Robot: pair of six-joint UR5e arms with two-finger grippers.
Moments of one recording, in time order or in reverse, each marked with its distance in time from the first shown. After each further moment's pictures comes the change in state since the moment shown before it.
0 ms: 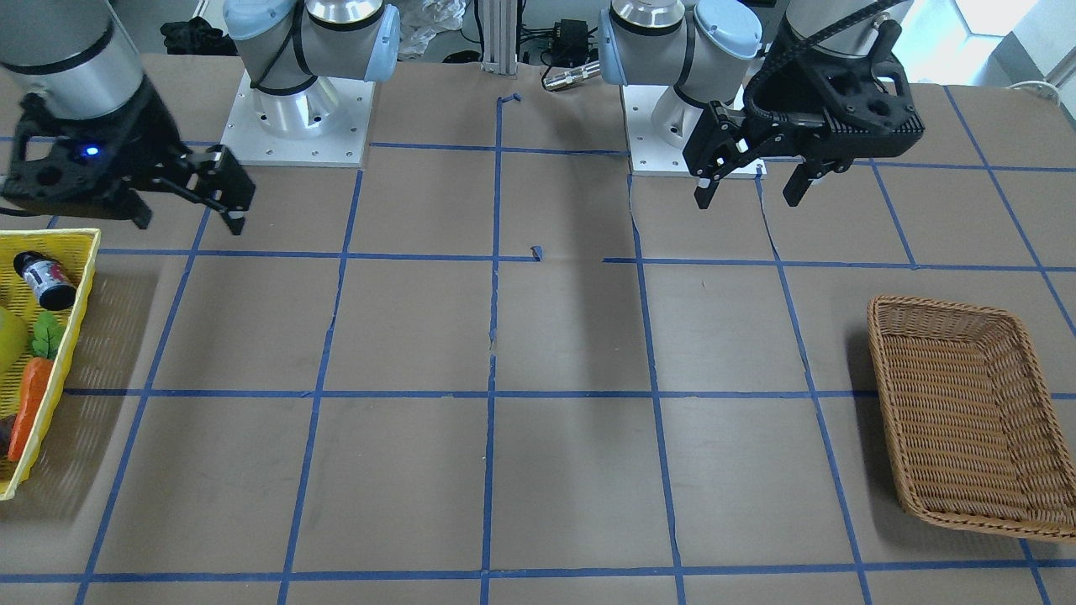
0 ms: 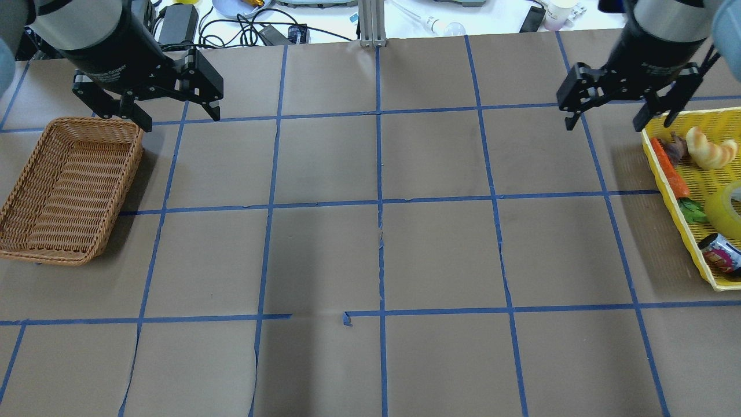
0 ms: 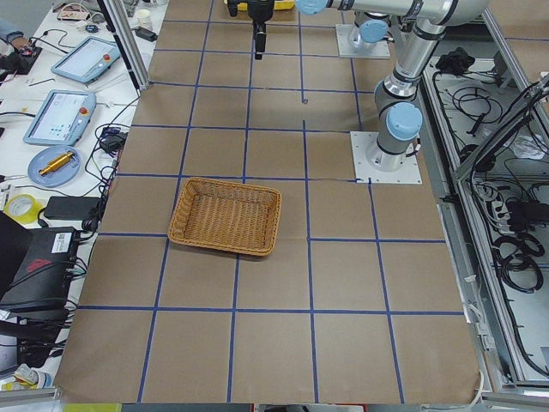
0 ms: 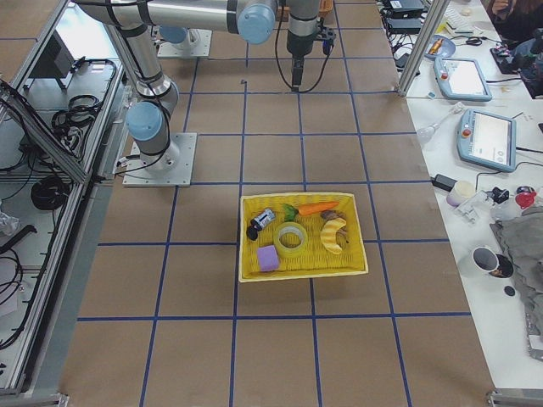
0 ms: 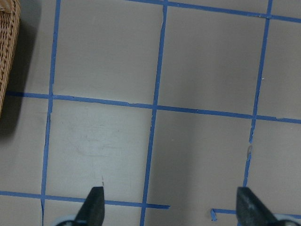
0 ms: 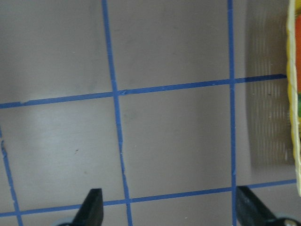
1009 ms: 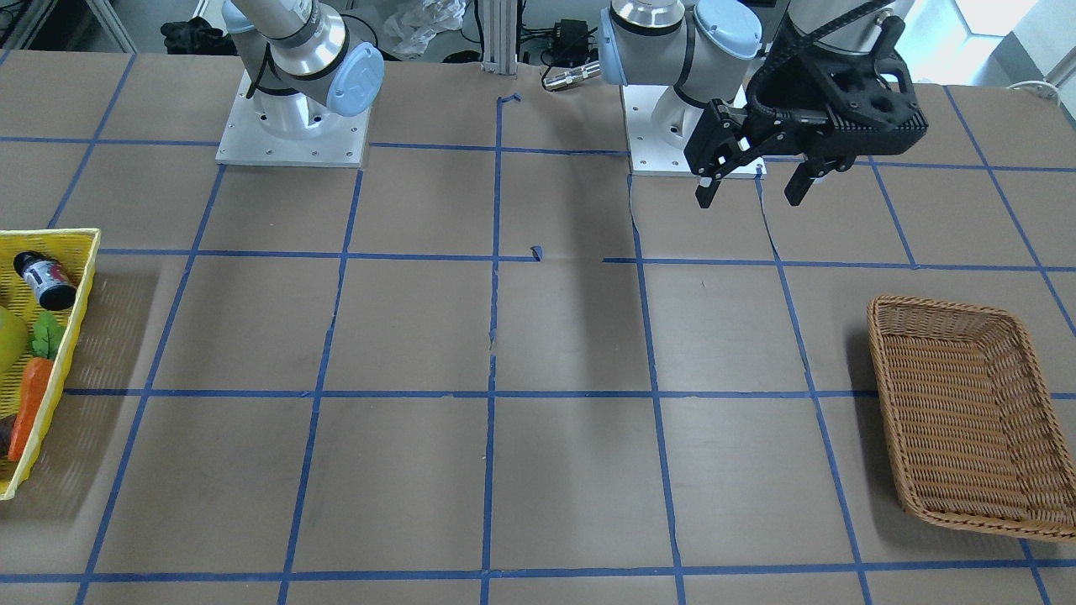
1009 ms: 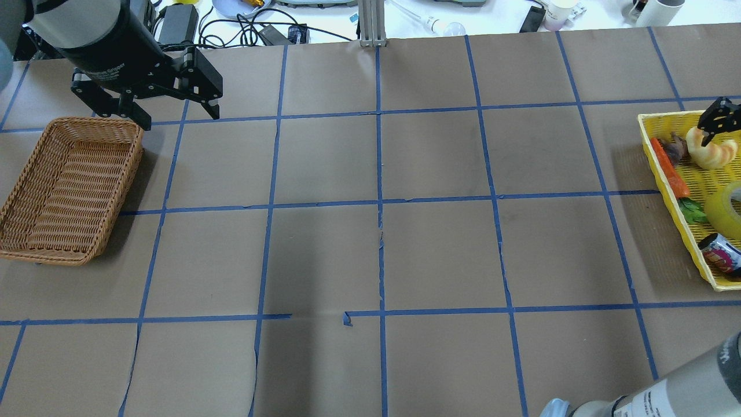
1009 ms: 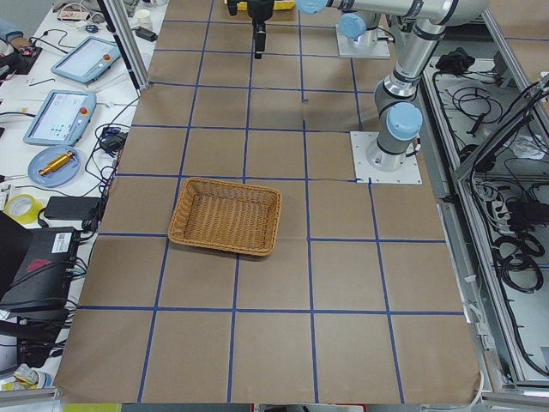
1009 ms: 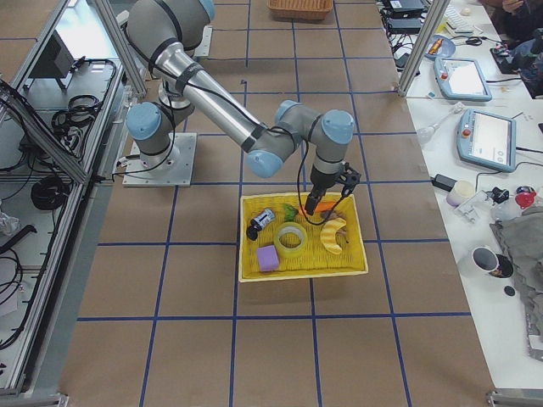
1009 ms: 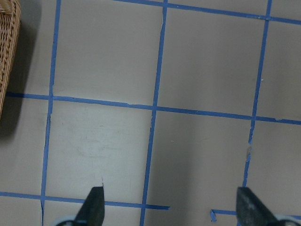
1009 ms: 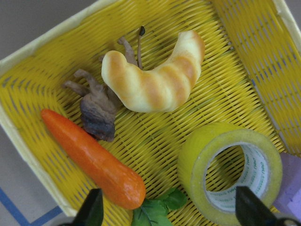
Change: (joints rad) left arm 0.001 -0.001 0.004 0.001 -0.001 0.000; right arm -0.421 0.385 0.044 -0.478 -0.111 -0.008
